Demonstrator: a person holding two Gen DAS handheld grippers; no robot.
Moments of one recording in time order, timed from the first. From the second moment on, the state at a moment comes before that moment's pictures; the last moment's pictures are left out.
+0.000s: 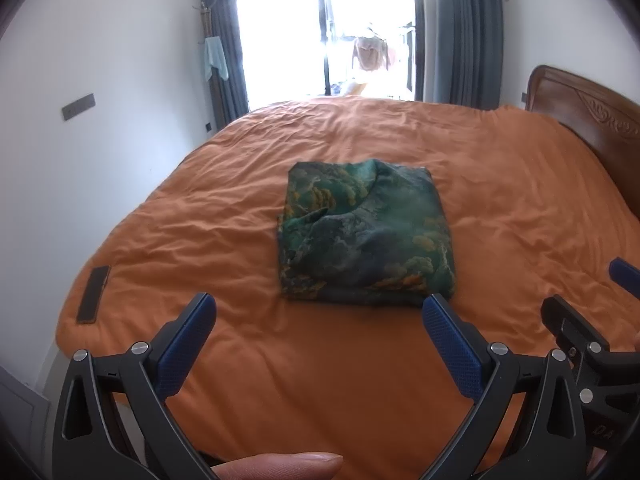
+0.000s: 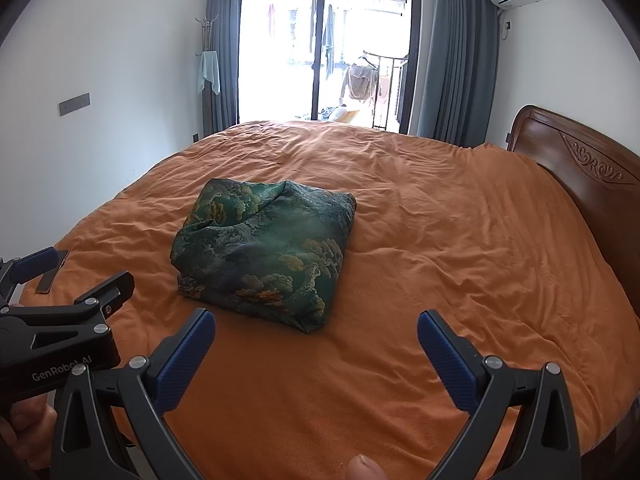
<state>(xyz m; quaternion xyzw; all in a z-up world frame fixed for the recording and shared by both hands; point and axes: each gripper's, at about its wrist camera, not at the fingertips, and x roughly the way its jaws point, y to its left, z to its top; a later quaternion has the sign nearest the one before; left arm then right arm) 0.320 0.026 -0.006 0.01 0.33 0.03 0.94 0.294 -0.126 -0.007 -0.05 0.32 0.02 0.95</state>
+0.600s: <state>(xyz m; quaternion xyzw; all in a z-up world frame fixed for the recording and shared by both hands) 0.320 0.025 -0.006 0.01 0.33 0.03 0.94 0.293 -0.128 -0.006 -0.05 0.32 0.02 0.95</state>
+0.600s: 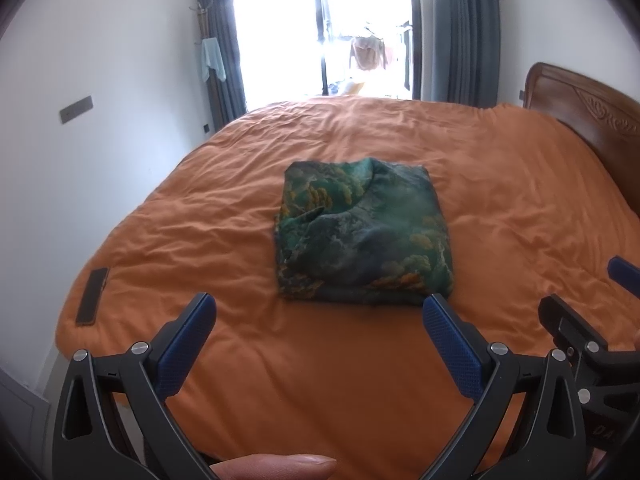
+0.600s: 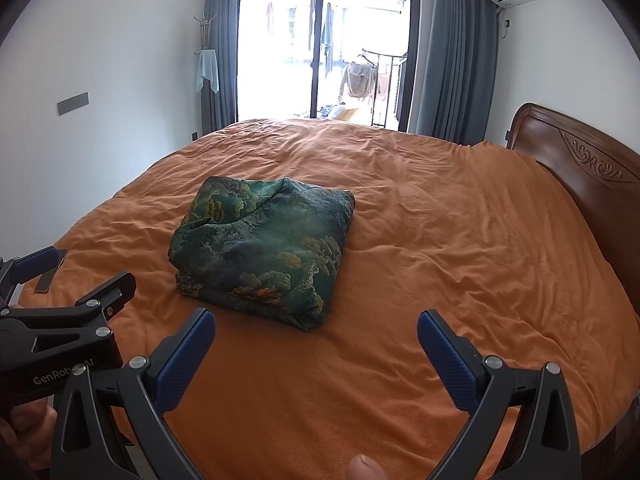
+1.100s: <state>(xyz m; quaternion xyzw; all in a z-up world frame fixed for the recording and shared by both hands) 0.319 0.027 -0.004 0.01 0.33 0.03 0.94 0.289 -0.130 -0.005 -0.05 0.32 0.02 0.95</state>
